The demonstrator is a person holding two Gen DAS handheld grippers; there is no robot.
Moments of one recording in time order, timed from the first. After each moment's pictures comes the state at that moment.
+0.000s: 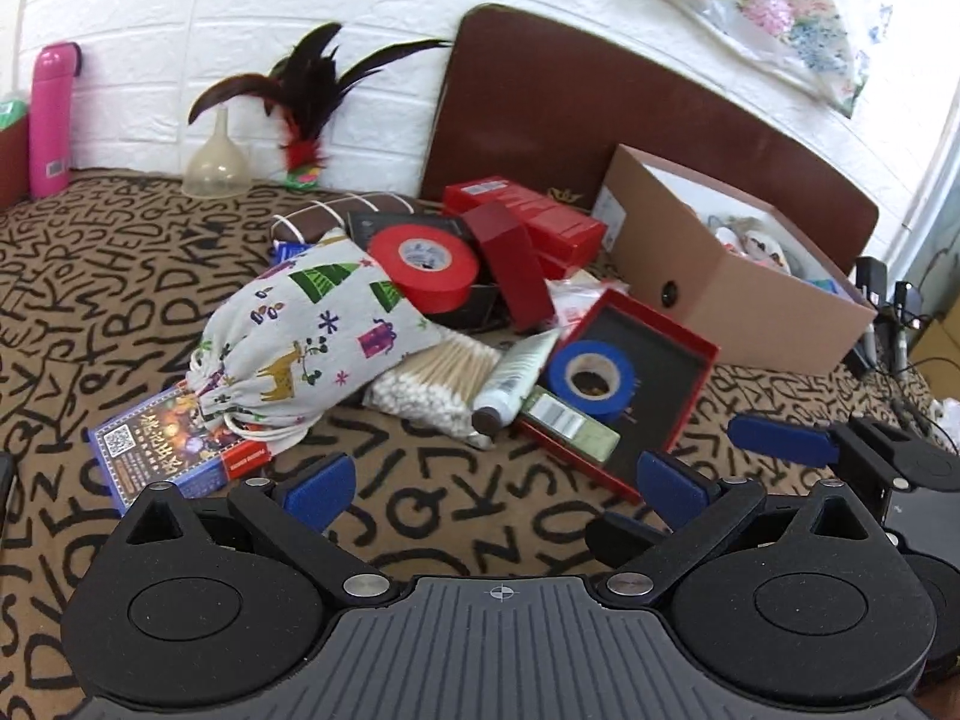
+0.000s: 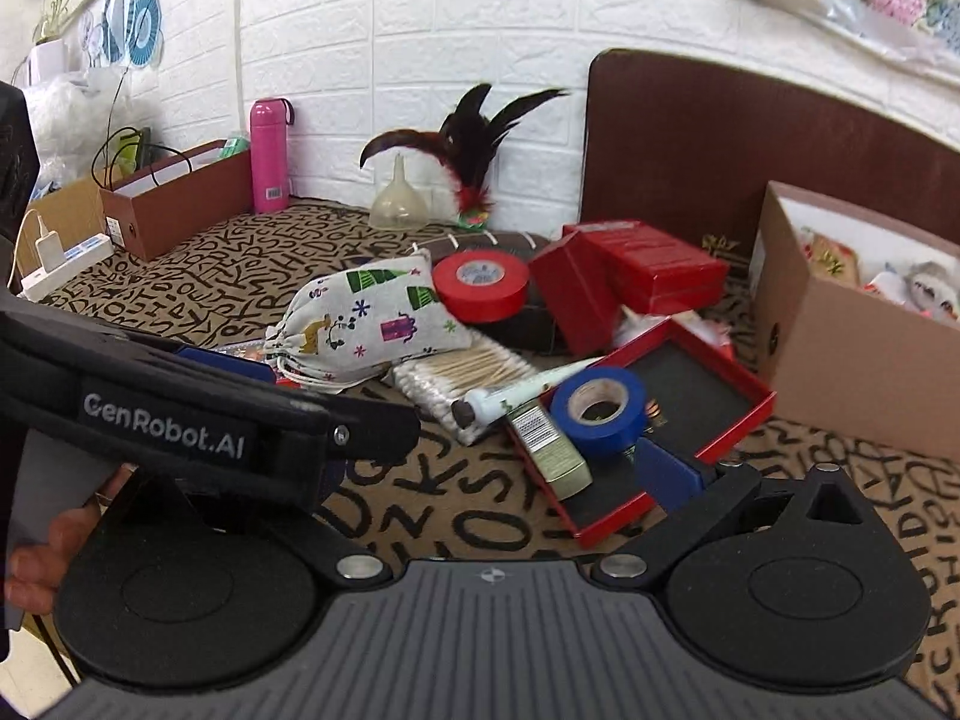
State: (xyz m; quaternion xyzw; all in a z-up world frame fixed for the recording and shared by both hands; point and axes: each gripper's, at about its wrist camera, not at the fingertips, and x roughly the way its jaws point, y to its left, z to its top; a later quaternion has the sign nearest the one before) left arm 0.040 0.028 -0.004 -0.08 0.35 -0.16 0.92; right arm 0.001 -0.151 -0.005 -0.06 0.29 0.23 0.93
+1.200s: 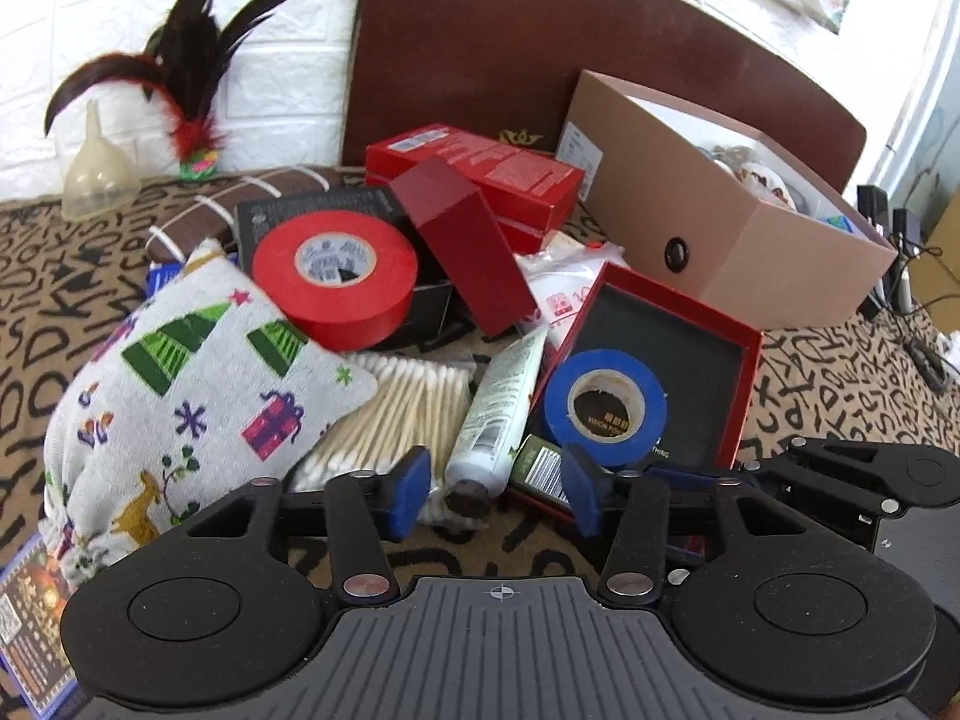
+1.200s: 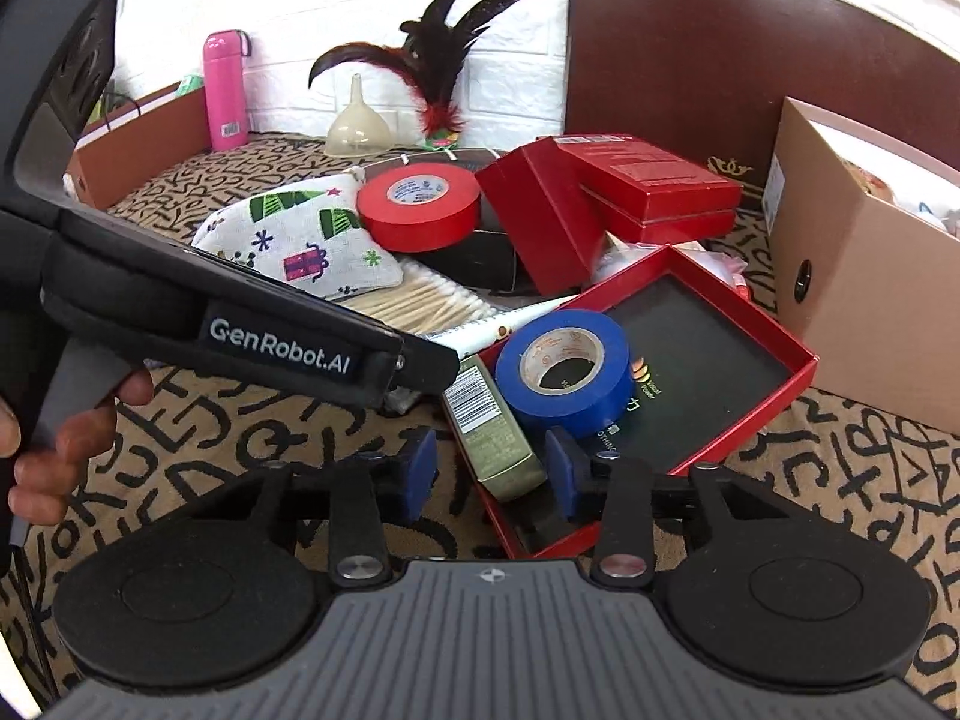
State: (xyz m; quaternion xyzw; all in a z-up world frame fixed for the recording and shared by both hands) left arm 0.127 -0.011 -0.036 -0.01 0.39 -0.22 0.89; right arm 0.066 -0.159 -0.046 -0.07 0.34 0.22 0.91
